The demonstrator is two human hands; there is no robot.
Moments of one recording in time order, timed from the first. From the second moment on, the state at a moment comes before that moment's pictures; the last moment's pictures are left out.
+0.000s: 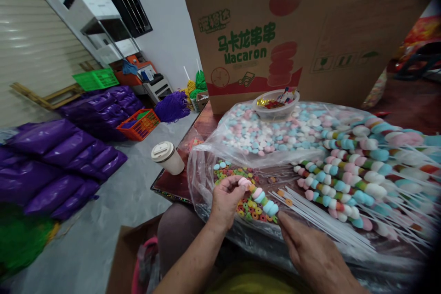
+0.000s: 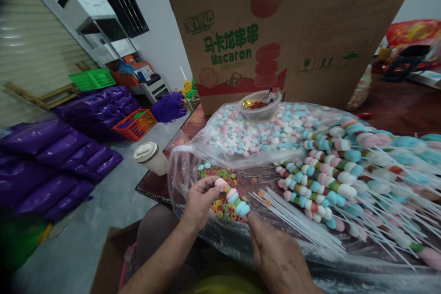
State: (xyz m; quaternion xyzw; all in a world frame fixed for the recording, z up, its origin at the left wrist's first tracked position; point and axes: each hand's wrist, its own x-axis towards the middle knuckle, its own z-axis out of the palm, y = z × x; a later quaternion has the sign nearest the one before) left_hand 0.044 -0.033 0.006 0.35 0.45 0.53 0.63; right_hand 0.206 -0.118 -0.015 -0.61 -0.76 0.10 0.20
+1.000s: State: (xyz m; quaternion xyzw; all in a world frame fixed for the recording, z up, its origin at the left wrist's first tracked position) left_hand 0.045 -0.039 -0.002 0.51 0.50 0.52 0.47; right_hand 0.196 -0.122 -0.004 -0.62 -0.76 0.09 0.16
